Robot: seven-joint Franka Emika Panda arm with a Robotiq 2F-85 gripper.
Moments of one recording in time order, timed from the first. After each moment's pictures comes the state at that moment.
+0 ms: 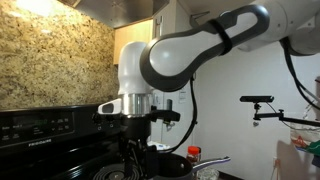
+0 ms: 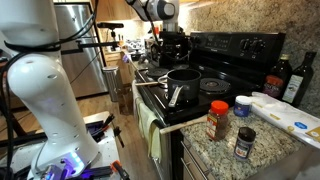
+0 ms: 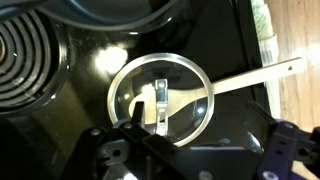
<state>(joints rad) 0.22 0.20 0.16 -1.90 0.03 2.02 -0.73</state>
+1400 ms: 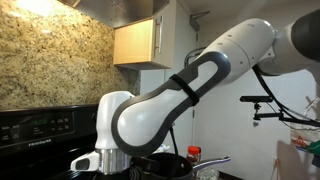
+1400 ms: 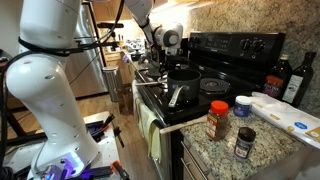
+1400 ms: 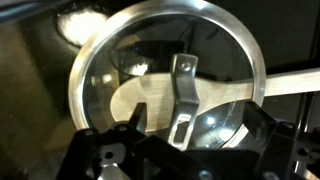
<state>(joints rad) 0.19 0.49 0.24 -1.82 0.07 2.21 -0.92</state>
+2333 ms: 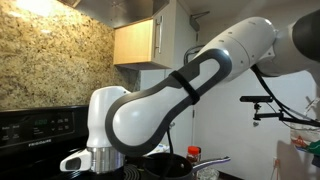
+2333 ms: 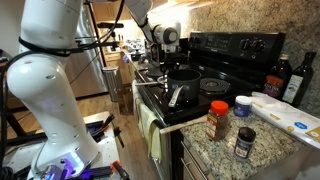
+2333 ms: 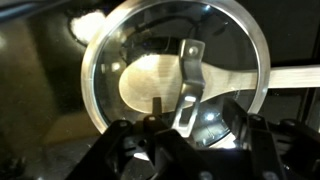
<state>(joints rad) 0.20 0.50 0.26 -1.76 0.00 2.18 -0.91</state>
